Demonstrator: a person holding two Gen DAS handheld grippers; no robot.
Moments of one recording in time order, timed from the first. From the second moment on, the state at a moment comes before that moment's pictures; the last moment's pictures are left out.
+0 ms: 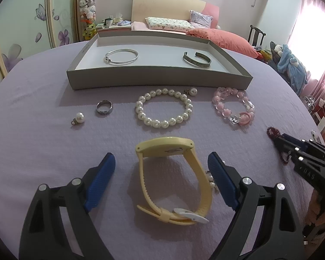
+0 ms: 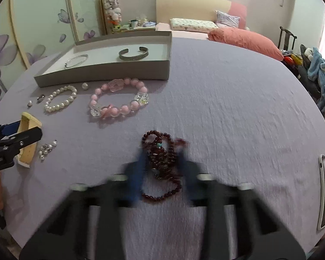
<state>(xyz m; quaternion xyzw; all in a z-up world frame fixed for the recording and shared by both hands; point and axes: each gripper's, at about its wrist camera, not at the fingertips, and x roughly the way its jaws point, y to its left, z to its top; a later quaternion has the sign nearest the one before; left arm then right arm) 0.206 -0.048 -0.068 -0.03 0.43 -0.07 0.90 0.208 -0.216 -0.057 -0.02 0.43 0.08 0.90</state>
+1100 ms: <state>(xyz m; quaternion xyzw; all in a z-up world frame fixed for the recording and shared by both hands) 0.184 -0.013 -0.058 -0.06 0.41 -0.08 0.91 0.200 -0.225 -0.026 0.01 0.37 0.09 0.92</state>
